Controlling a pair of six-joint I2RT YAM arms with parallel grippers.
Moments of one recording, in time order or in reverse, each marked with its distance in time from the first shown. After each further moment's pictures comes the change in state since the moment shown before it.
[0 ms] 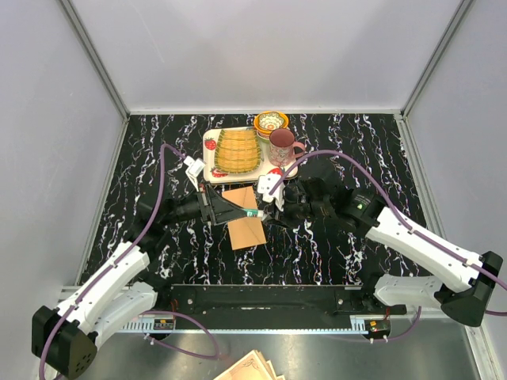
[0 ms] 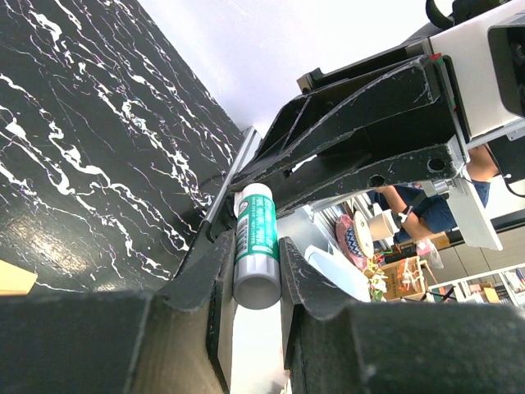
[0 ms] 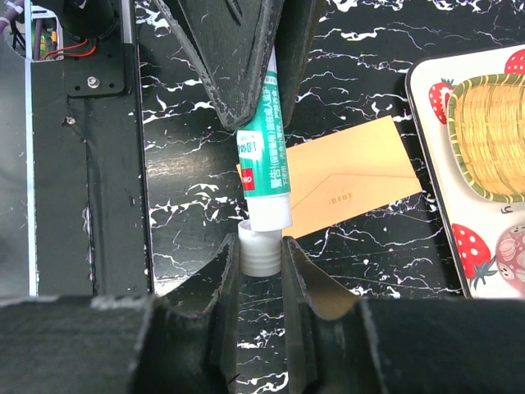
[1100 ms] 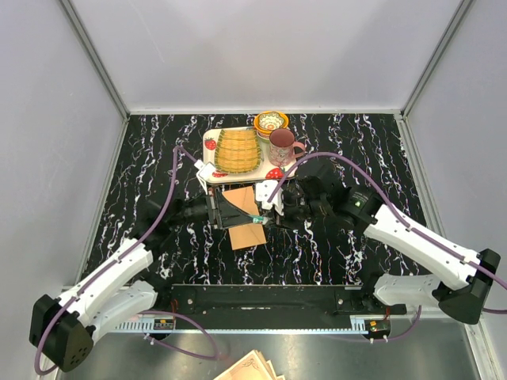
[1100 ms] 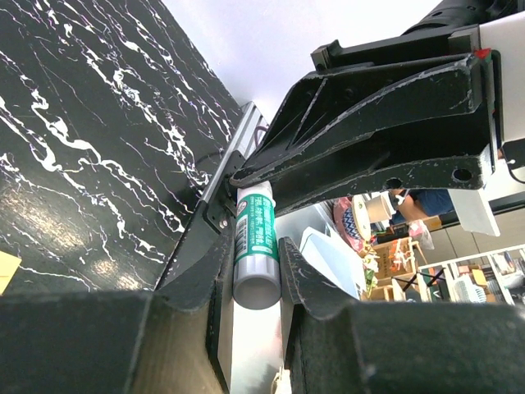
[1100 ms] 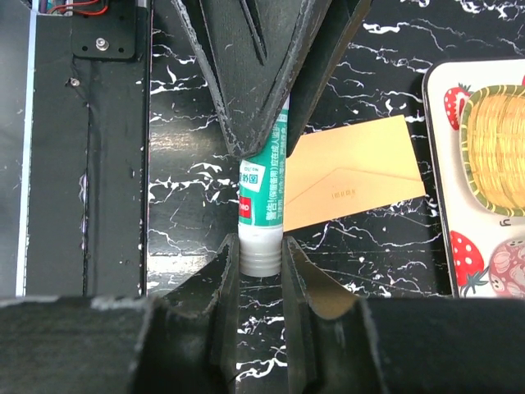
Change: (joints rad) left arm -0.076 0.043 0.000 -0.026 -0.021 0.023; right arm 0.001 0.019 0.022 -0.065 -0.045 -0.116
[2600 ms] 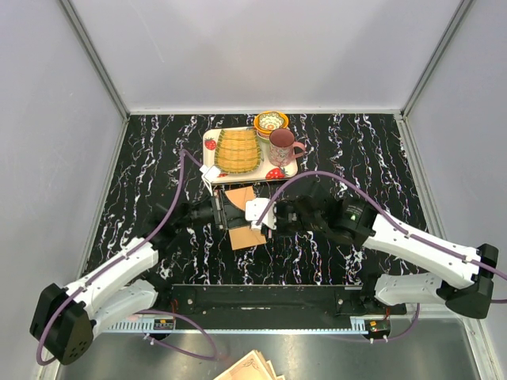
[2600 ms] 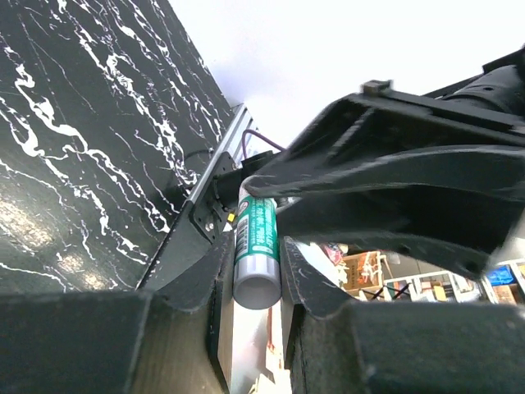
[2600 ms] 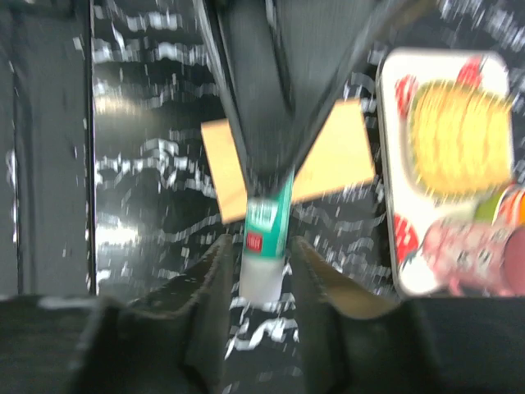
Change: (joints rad) left arm -0.047 0.066 -0.066 0.132 -0.059 -0.137; right arm 0.160 -0.011 -0.016 -0.024 0.309 -0.064
